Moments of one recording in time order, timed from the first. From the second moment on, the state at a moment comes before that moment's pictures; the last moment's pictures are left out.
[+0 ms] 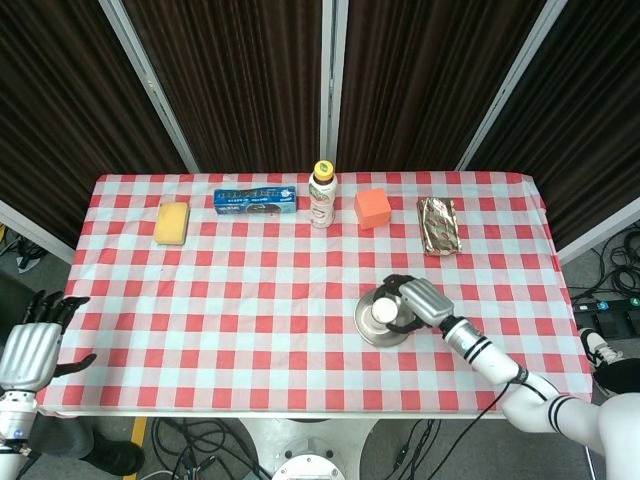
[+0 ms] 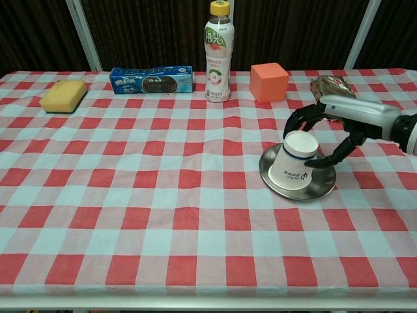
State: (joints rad) left arm -0.11 -1.15 -0.03 -1.60 1.45 1.42 0.05; right arm 0.72 -1.55 -0.03 -1.06 -1.62 0.97 0.63
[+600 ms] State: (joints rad) left arm -0.10 -1.15 -0.03 -1.60 1.45 1.42 0.05; right arm 0.74 -1.56 -0.01 -1.04 -1.60 0.96 0.62
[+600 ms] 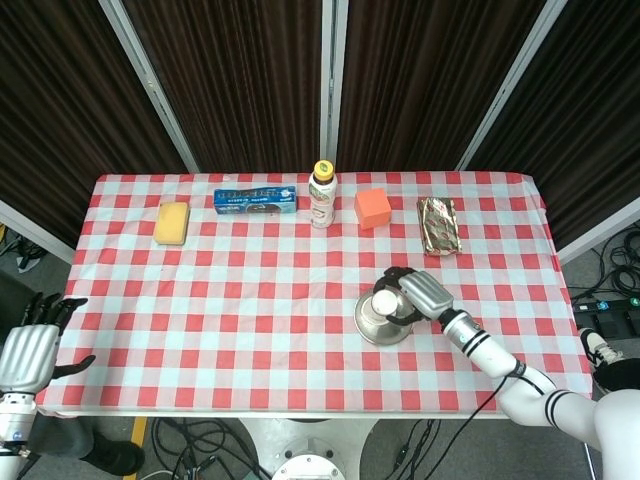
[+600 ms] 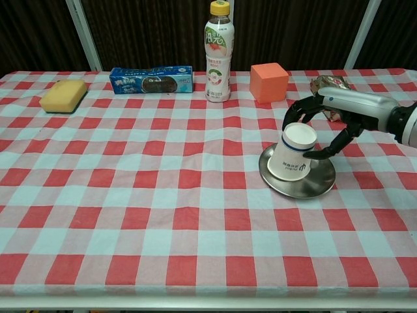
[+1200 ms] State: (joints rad) left arm -0.09 -1.15 -0.03 -1.60 1.44 1.43 0.04; right arm 0.73 -1.58 -0.03 -1.01 -1.60 0.98 0.61
